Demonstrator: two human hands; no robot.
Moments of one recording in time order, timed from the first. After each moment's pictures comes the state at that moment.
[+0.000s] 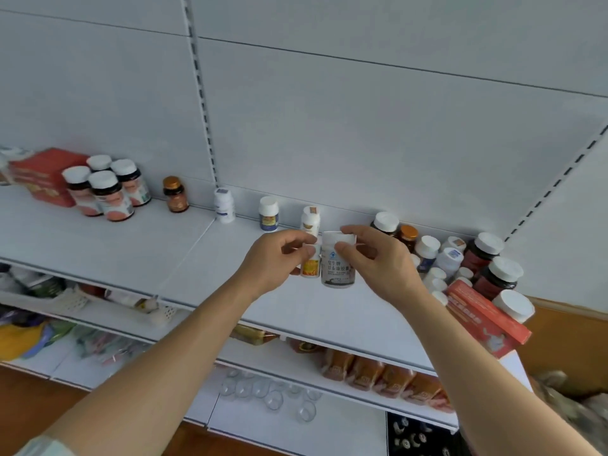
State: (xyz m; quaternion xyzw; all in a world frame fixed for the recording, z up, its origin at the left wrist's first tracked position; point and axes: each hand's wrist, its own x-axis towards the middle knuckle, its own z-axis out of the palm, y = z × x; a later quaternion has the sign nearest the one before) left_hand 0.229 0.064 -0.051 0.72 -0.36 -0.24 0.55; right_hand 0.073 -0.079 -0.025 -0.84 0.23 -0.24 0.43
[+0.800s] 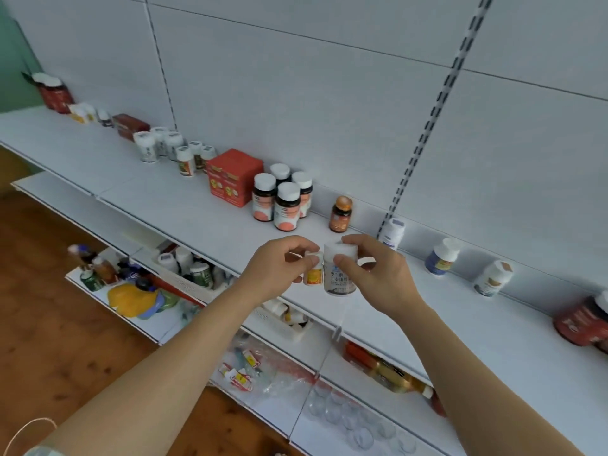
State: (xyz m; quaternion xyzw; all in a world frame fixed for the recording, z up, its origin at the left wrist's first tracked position) left_hand 0.457 0.325 -0.063 0.77 -0.26 -0.17 0.56; right_hand 0.346 0.148 -0.042 -0.88 0.14 -0.17 0.43
